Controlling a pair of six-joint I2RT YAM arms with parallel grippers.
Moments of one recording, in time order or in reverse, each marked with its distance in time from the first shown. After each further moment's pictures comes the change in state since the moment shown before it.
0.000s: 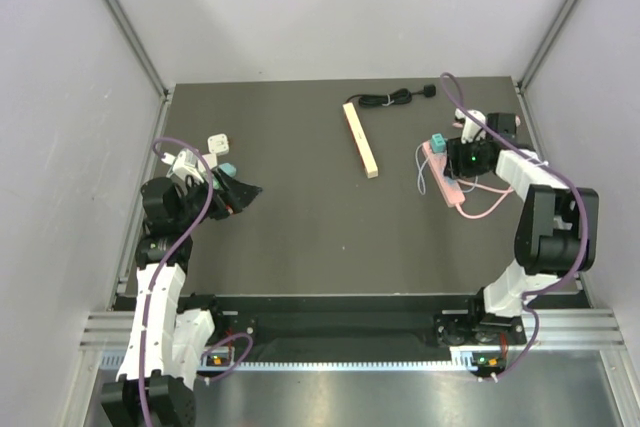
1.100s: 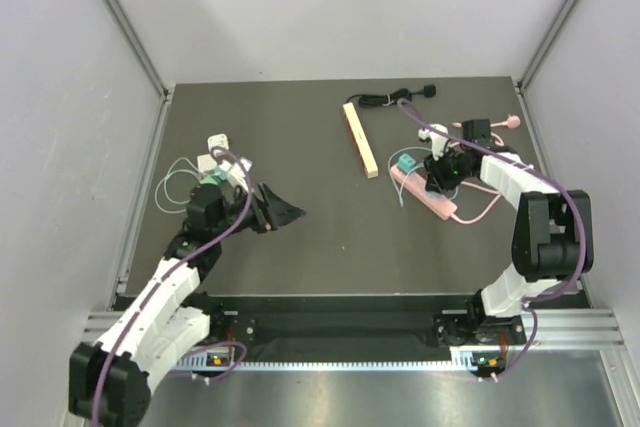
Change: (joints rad) left arm -0.371 0.058 -0.130 0.237 -0.034 -0.223; right arm 0.141 -0.031 -0.035 -0.085 -0.087 -0.279
